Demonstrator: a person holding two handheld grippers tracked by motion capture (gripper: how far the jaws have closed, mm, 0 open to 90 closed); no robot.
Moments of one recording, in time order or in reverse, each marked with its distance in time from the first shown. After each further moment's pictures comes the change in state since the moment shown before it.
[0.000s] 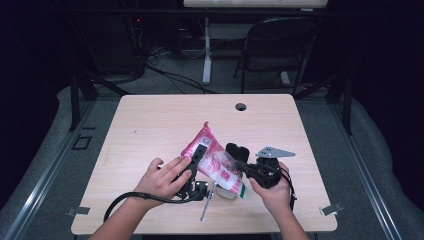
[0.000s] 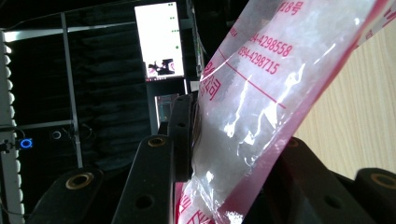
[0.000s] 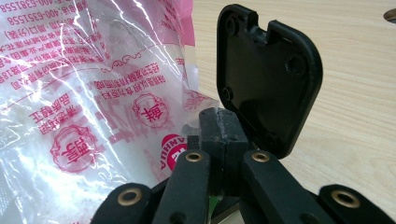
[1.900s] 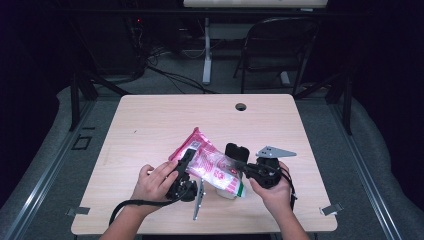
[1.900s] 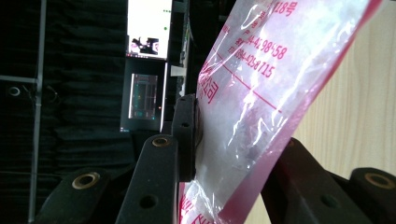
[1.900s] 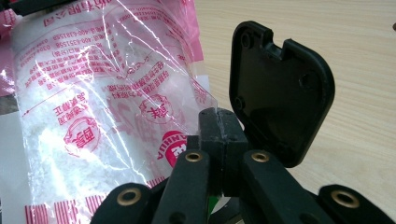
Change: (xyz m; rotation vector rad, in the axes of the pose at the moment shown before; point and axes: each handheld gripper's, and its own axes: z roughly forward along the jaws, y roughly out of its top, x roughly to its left) left arm -0.022 -0.021 -0.004 0.031 -0.056 -0.258; right arm 0.005 0.005 -0.005 -0.017 0.030 -0.017
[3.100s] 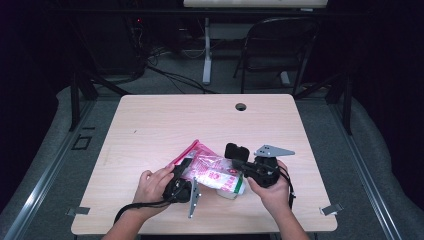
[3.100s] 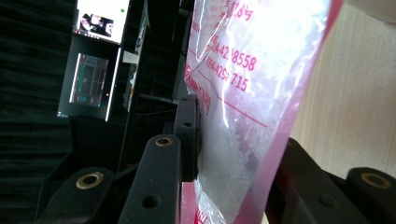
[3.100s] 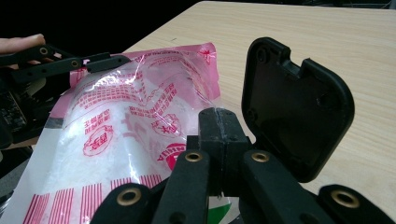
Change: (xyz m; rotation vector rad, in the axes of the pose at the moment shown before) left arm -0.026 -0.018 0.008 0.016 -0.181 -0.171; right arm 0.005 0.006 0.001 -0.014 0.023 -0.018
